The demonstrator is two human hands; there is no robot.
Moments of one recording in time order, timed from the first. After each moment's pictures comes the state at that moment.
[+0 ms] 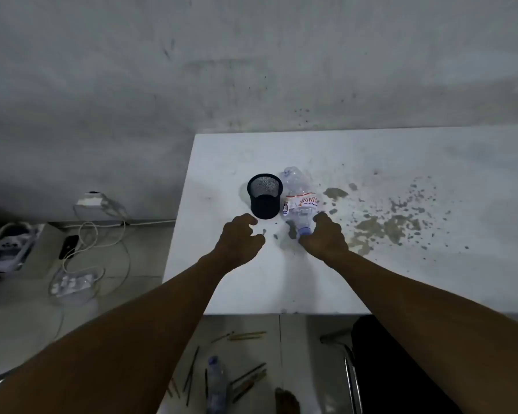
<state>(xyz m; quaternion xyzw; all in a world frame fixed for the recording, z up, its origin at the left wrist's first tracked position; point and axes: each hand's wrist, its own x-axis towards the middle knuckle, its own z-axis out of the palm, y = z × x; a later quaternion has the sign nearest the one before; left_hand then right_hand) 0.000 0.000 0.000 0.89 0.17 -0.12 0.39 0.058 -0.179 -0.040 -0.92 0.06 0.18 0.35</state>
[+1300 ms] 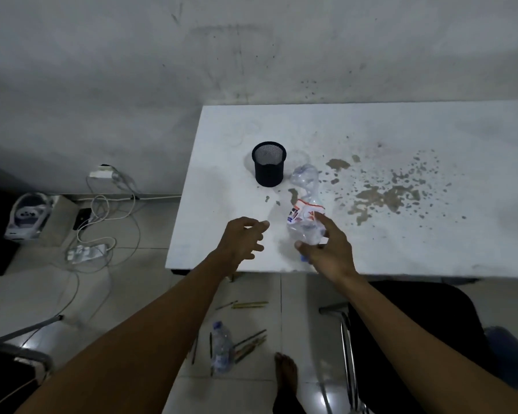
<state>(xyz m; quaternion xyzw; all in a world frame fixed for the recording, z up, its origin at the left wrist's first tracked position) -0.076 -0.024 -0.007 0.71 0.31 -0.16 0.61 -0.055 -0.213 -0.042 -0.81 0.05 0.16 0.57</state>
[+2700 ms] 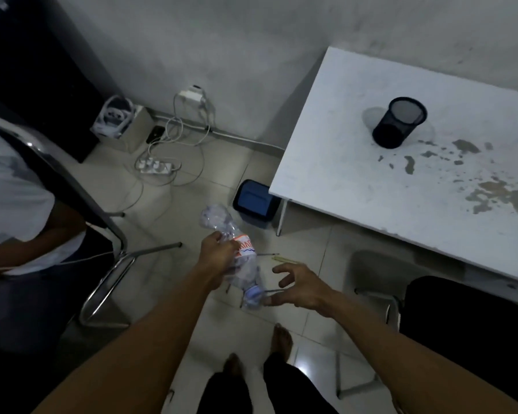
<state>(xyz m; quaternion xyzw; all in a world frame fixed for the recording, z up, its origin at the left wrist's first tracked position) -0.326 0.135 -0.090 0.49 0.57 -0.02 0.66 -0.256 -0.050 -0.088 -0.76 -0.14 0.55 0.33</state>
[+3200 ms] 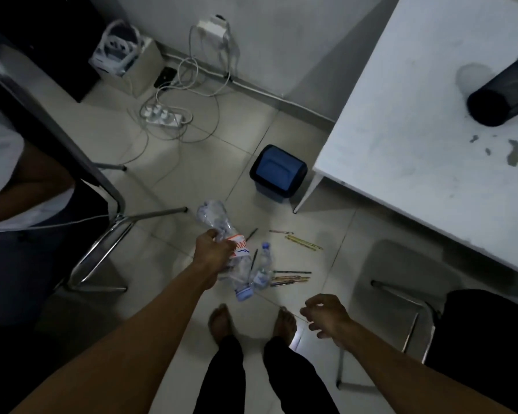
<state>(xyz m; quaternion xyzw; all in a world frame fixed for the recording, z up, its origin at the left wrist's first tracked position) -0.356 0.190 -0.209 0.46 0.62 -0.04 0.64 -0.278 -0.052 -0.245 -0.78 0.14 0.55 0.25</state>
